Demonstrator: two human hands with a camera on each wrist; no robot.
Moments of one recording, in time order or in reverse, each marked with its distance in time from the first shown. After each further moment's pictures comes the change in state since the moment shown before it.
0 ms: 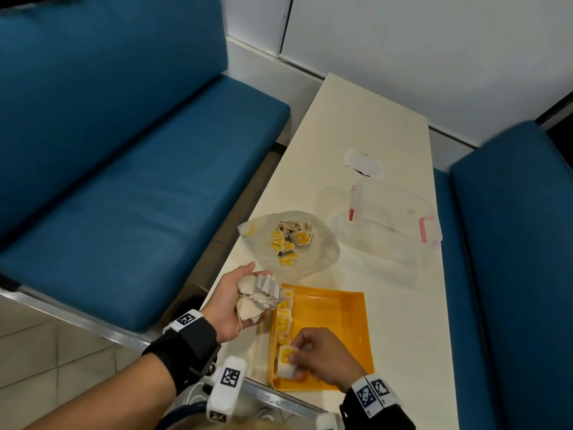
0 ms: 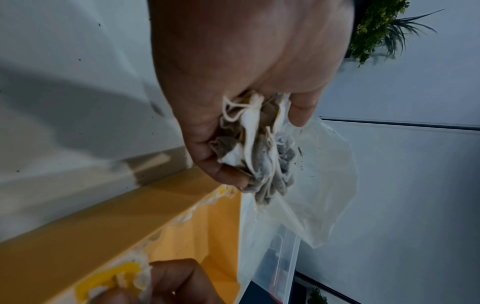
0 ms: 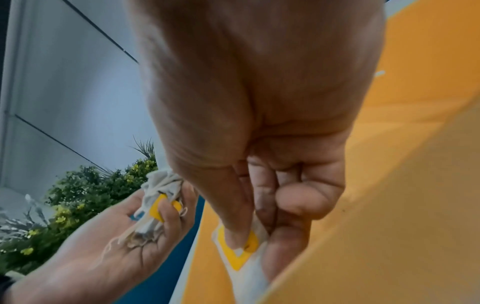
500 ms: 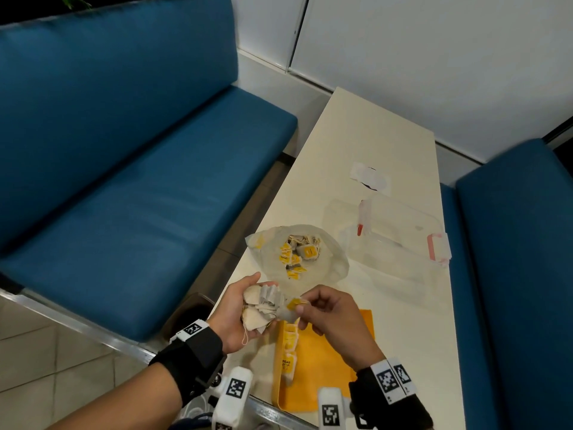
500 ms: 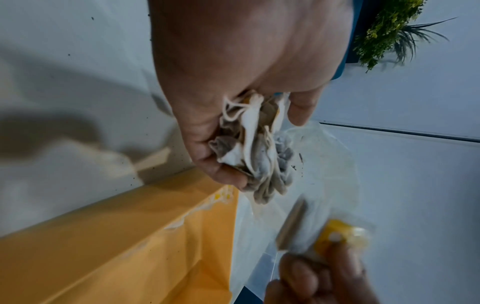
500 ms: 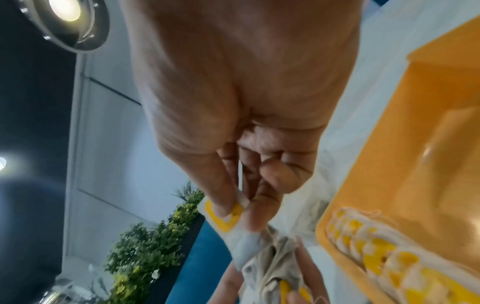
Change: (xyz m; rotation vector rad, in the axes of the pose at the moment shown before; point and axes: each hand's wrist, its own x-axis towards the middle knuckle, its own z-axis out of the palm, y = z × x) left_hand 0.005 0.006 -0.003 -0.040 -0.050 -0.011; right_hand -0.008 -0.078 -0.027 0.232 0.225 -0.453
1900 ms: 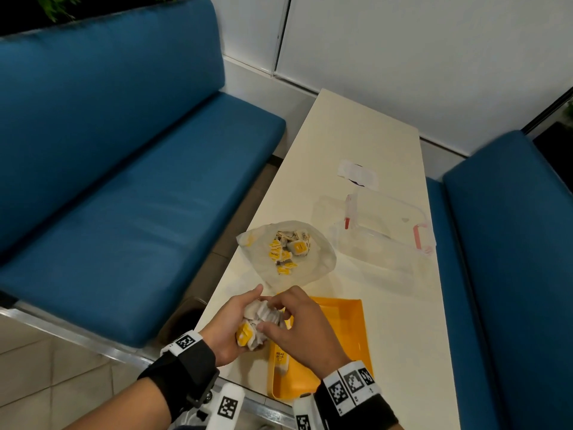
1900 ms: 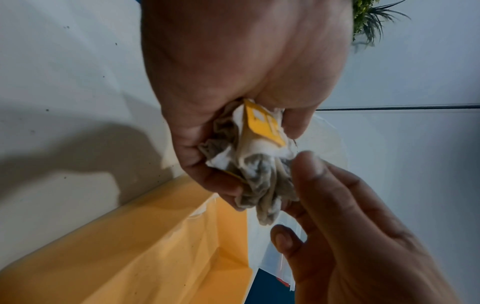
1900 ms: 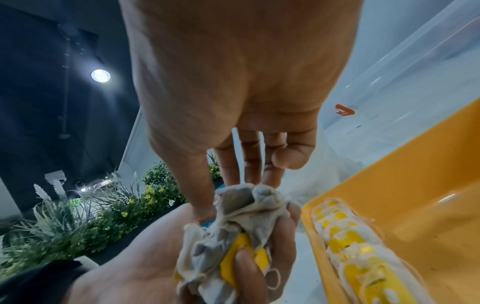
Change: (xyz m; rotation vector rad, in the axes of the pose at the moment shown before) left_hand -0.019 -0.023 0.000 0.259 -0.046 -0.034; right_hand -0.011 0.026 0.033 -0.618 0.015 -0.240
